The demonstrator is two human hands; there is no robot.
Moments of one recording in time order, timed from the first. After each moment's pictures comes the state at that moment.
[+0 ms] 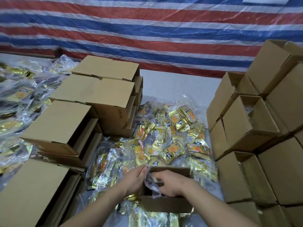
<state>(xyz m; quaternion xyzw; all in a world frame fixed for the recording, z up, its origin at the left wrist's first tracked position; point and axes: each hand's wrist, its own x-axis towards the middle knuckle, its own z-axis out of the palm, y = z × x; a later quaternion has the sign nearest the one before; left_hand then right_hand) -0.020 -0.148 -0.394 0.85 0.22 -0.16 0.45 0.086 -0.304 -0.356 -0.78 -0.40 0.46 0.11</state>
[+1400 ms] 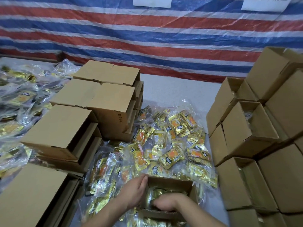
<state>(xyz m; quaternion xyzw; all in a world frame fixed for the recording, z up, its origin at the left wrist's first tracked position) -0.031 -0.163 -0.392 0.88 0.19 -0.11 0.42 0.065 -0.298 -0.397 -0.77 -0.26 0.58 -0.01</state>
